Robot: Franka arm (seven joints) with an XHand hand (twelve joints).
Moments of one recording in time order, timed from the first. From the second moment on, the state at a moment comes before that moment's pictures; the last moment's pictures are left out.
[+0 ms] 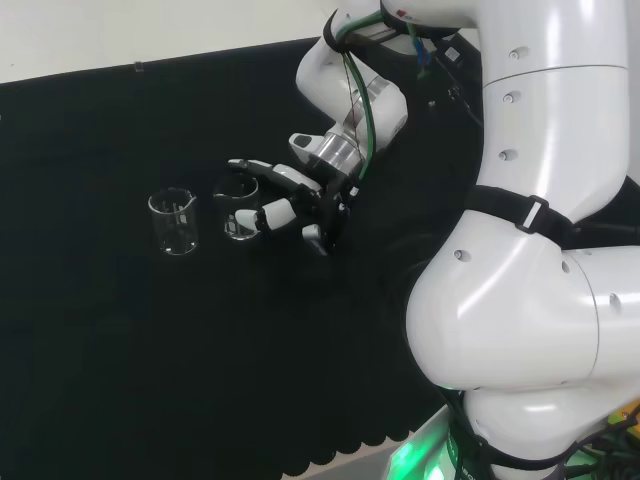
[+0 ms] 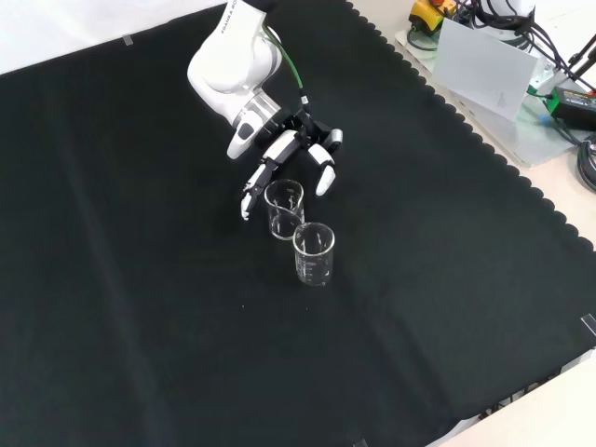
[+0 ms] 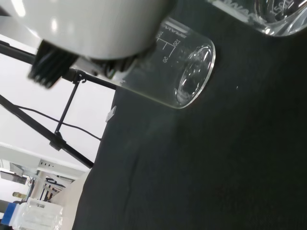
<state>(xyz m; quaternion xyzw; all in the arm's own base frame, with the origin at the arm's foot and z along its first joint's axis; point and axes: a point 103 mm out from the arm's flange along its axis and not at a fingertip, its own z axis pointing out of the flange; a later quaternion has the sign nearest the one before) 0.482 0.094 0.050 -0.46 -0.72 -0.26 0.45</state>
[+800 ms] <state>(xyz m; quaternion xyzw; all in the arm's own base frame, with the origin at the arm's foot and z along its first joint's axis) 0.490 0.102 0.048 -0.46 -0.72 -0.26 0.46</state>
